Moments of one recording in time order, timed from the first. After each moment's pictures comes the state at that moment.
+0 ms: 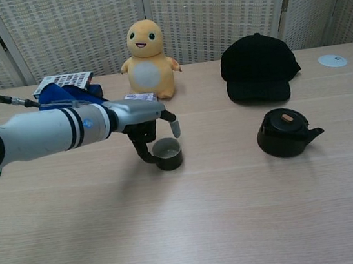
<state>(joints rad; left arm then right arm) -1.09 -1.75 -0.16 -1.06 1.10 0.54 0.18 -0.04 -0.97 0.03 -1.60 -1.52 1.57 0.08</state>
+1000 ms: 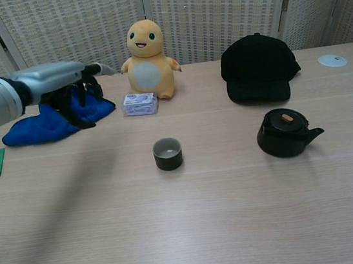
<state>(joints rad) -0.88 -1.46 -0.12 -1.48 0.94 0.99 0.39 0.03 -0.97 0.03 -1.58 -1.59 1.51 0.10</state>
